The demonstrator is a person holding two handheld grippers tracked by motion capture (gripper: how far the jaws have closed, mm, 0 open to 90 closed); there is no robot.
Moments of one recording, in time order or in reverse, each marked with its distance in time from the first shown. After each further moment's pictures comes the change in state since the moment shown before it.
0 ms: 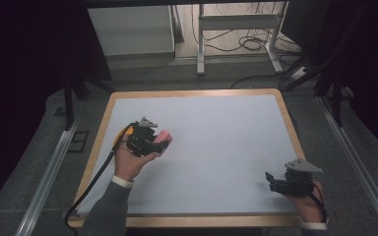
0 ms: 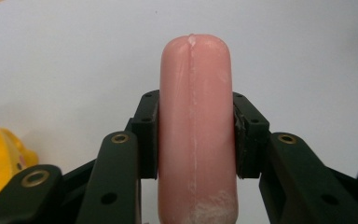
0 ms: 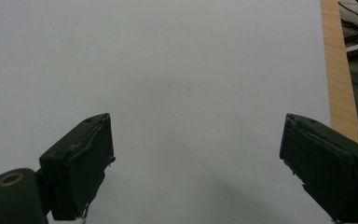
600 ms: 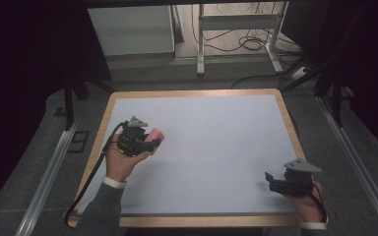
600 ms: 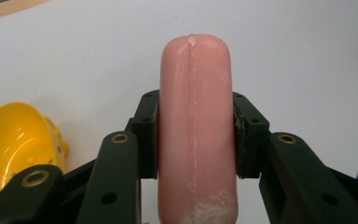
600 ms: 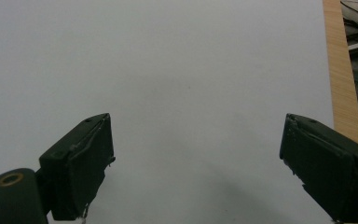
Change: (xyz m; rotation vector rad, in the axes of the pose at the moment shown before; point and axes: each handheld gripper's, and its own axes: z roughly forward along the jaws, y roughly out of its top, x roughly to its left) left arm 0.014 -0.008 -0.017 -0.036 0.030 -0.024; right arm 0.001 0.000 0.001 0.004 0.000 0.000
